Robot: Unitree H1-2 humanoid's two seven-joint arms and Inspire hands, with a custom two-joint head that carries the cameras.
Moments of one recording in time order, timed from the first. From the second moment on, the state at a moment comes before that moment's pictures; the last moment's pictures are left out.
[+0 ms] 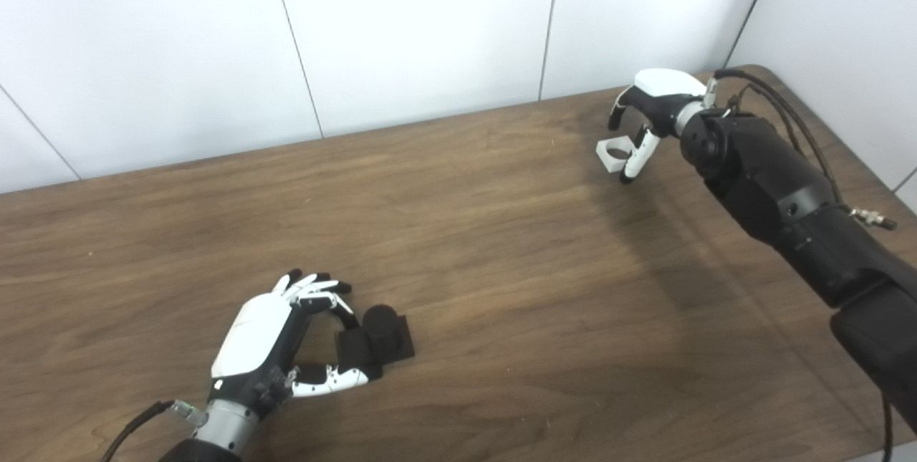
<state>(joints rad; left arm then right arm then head) -0.05 0.32 -0.35 -0.18 0.67 0.03 -0.15 -0.66 -0.67 0.36 0.40 -0.76 0.35 0.36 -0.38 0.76</state>
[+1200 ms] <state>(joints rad) -0.05 0.32 -0.34 -0.19 0.67 0.03 -0.17 -0.67 -0.67 0.36 0.43 -0.76 0.32 0.37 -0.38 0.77</state>
